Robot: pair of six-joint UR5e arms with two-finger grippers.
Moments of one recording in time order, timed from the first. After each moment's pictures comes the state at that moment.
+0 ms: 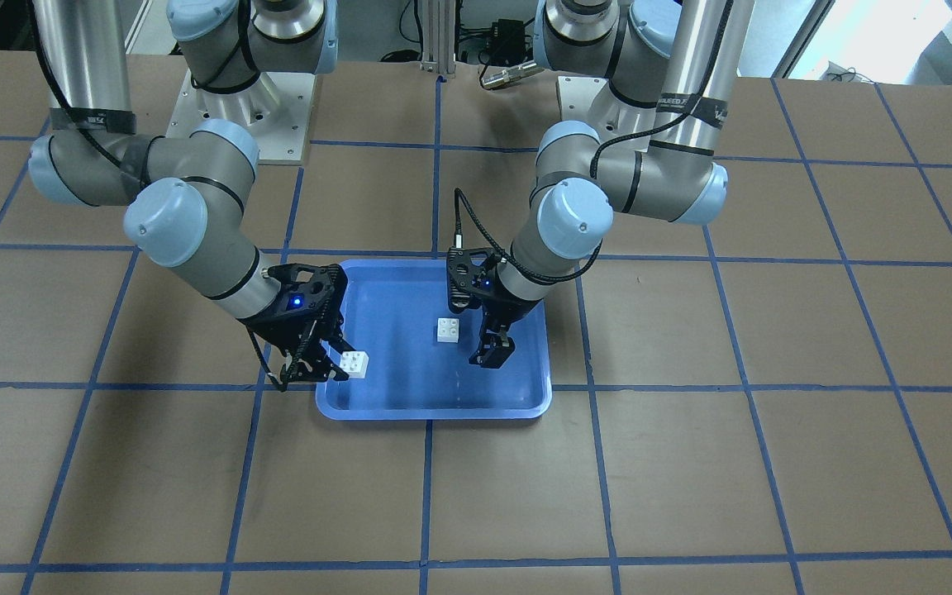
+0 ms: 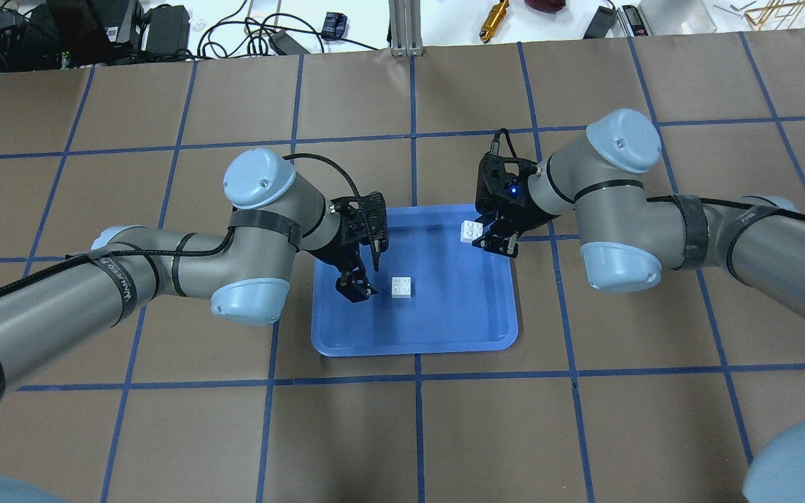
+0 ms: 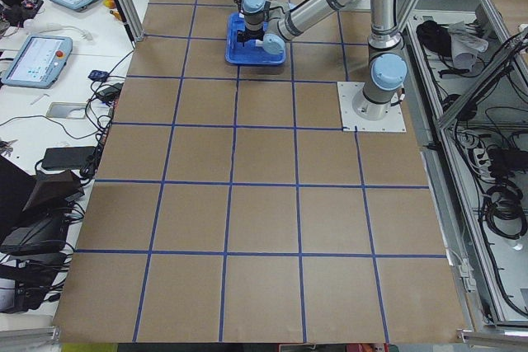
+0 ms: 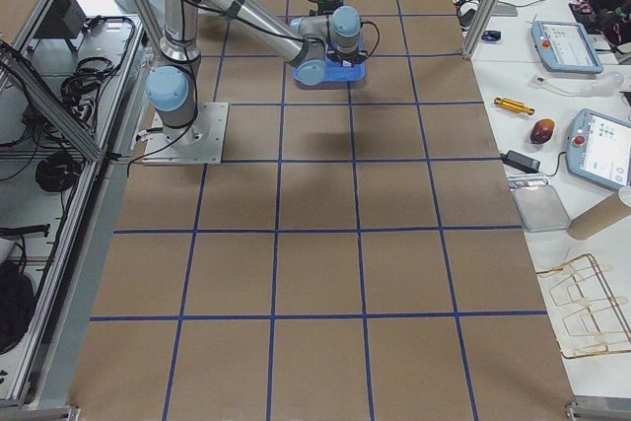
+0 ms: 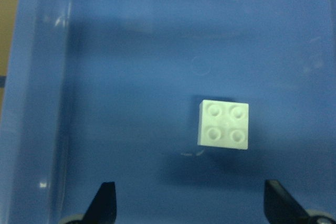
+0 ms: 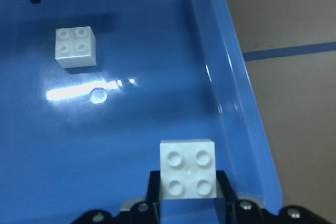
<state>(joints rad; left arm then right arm) -1.72 -1.91 -2.04 -0.68 1.25 1.32 1.60 -1.26 2.06 -2.52 -1.12 -1.37</state>
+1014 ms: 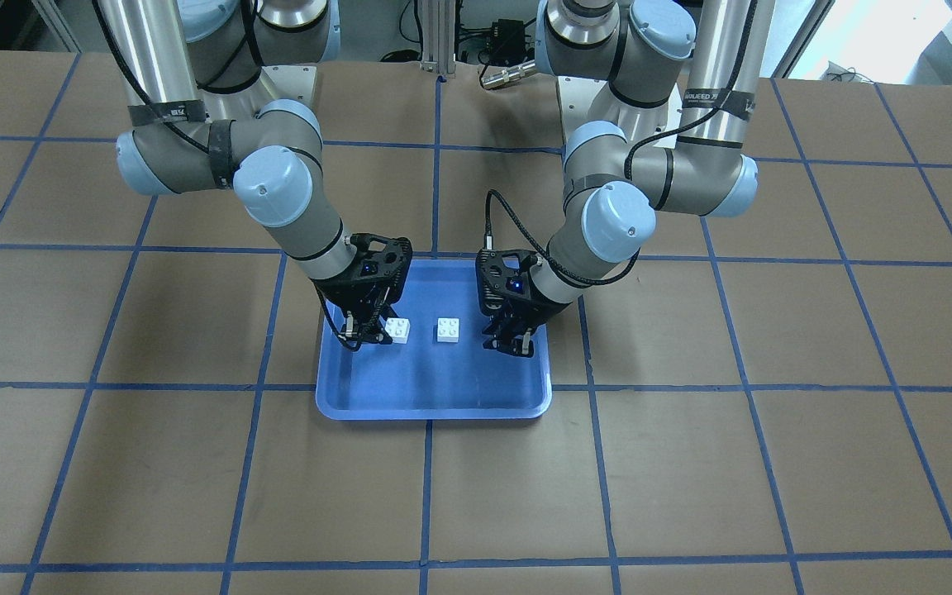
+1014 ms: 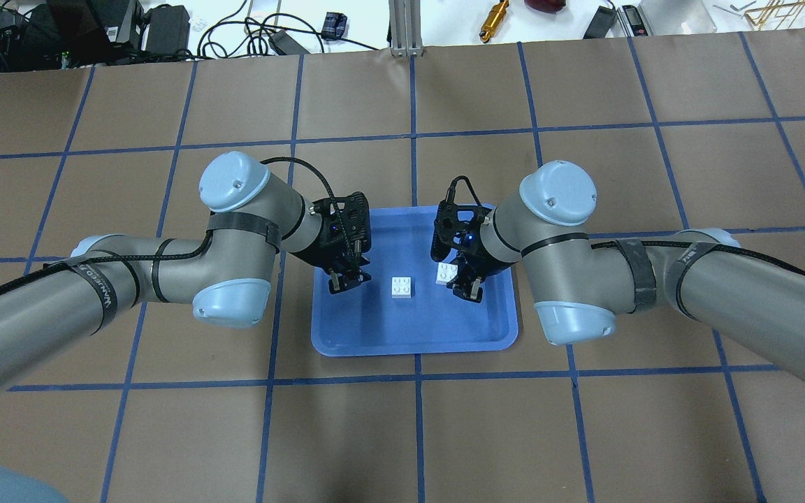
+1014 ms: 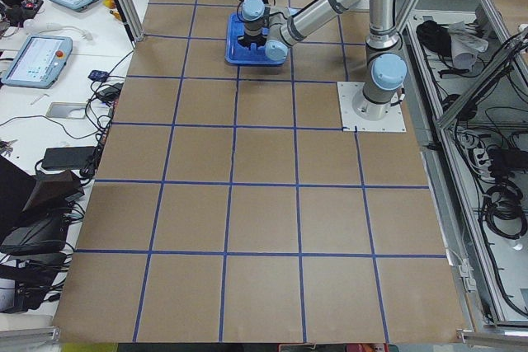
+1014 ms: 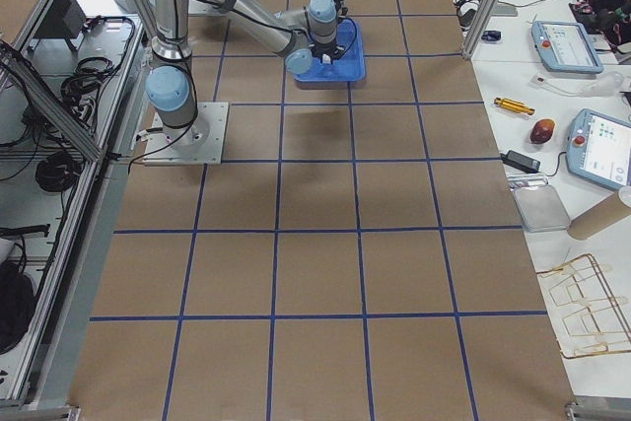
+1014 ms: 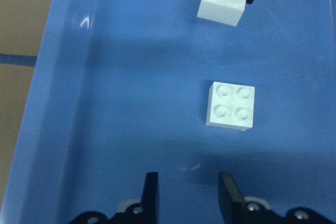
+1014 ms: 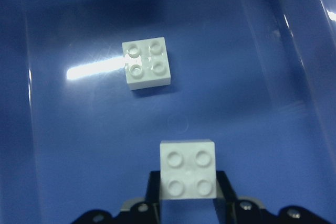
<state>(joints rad) -1.68 -1.91 -2.08 -0.67 1.19 1.39 1.75 -1.26 2.13 -2.60 -1.25 -1.19</state>
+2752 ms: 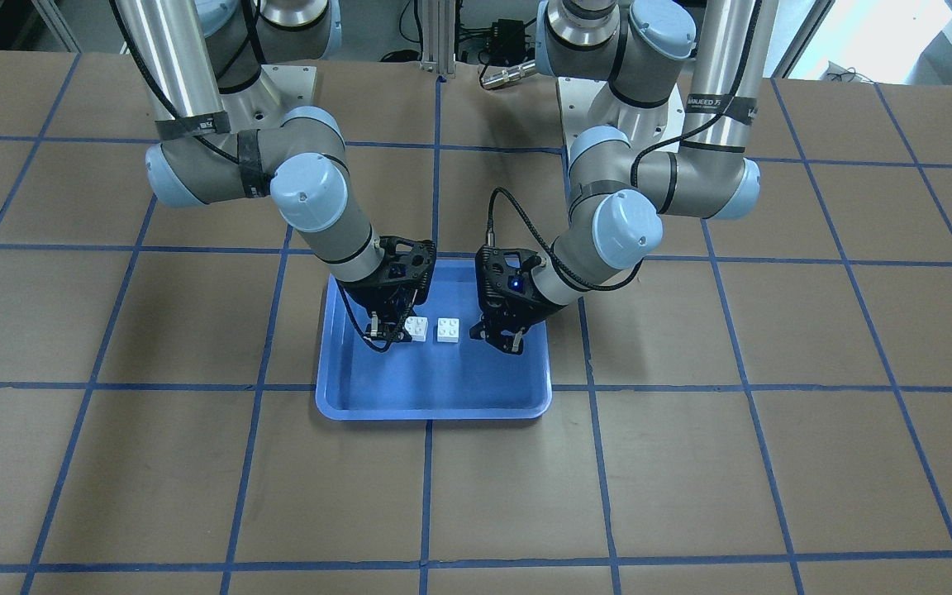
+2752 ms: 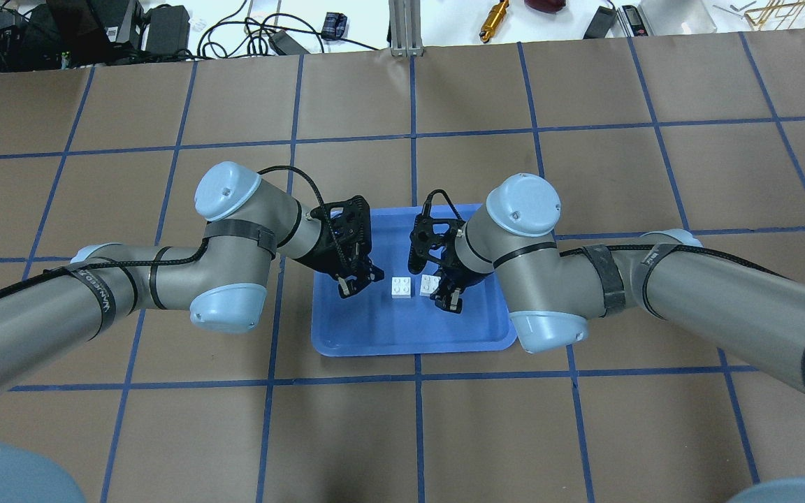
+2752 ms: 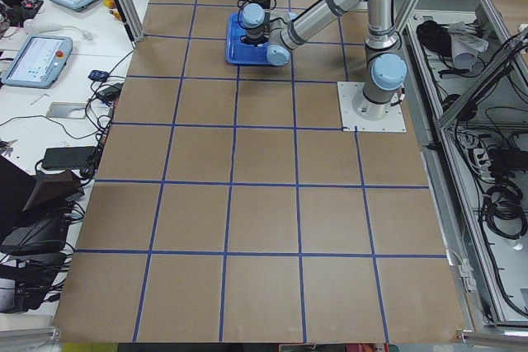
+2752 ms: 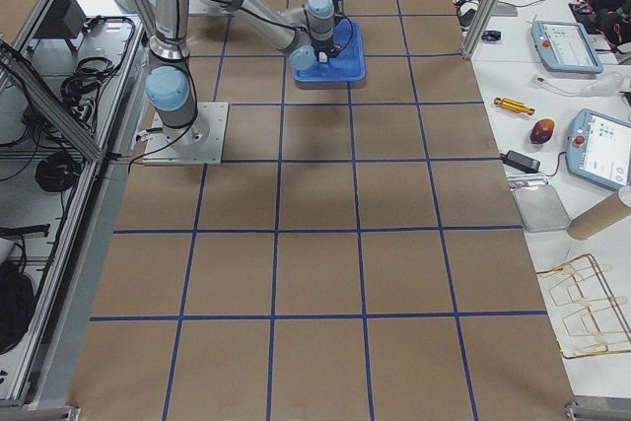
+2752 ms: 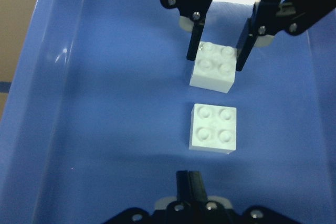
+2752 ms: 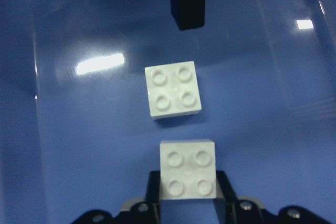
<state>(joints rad) -1.66 -1.92 -2.10 -0.67 1.03 1.39 1.82 -1.21 2.10 -2.61 -1.28 -1.14</state>
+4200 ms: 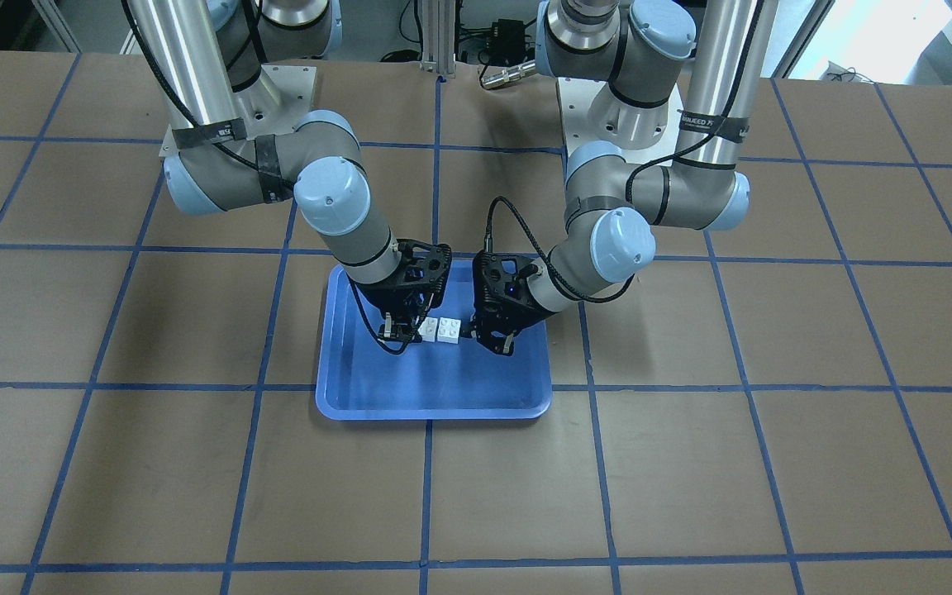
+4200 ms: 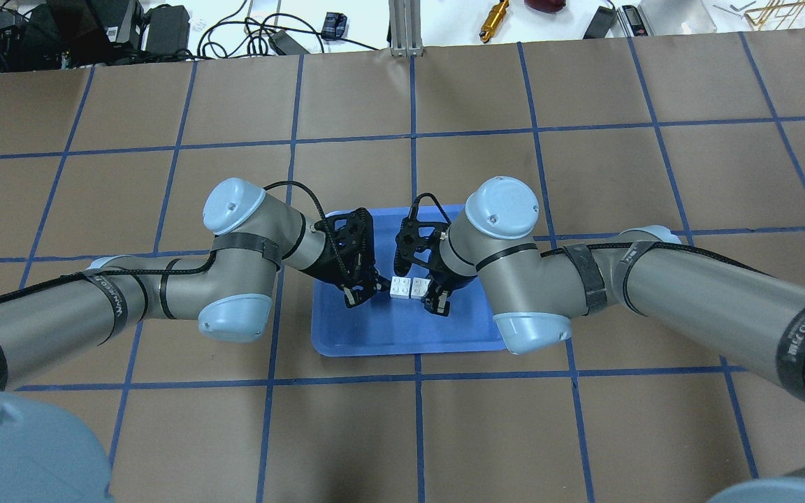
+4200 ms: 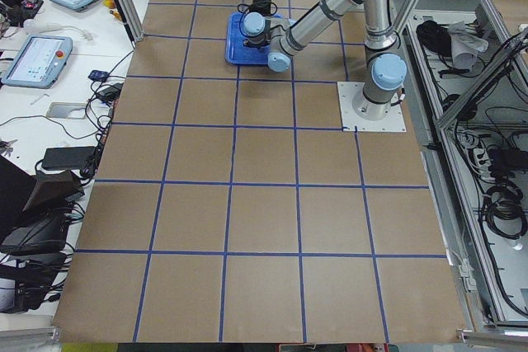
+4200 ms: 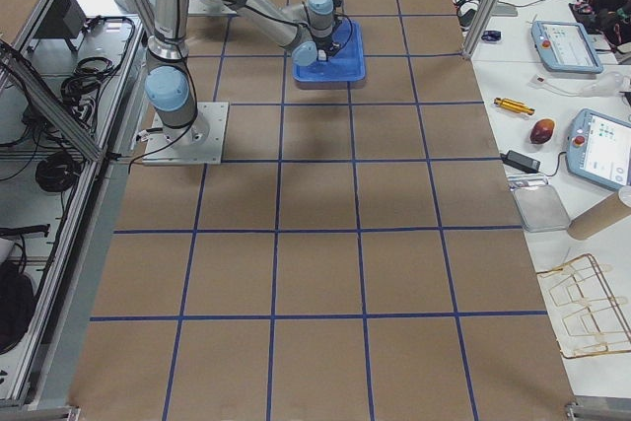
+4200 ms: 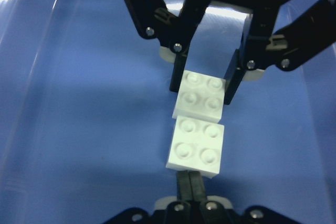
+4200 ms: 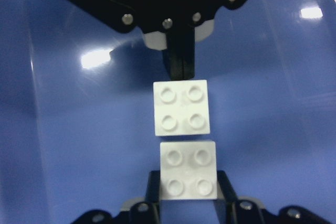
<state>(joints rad) -1.66 -1.97 -2.12 -0.62 1.00 1.40 1.86 -1.18 2.08 -2.59 -1.32 -1.06</state>
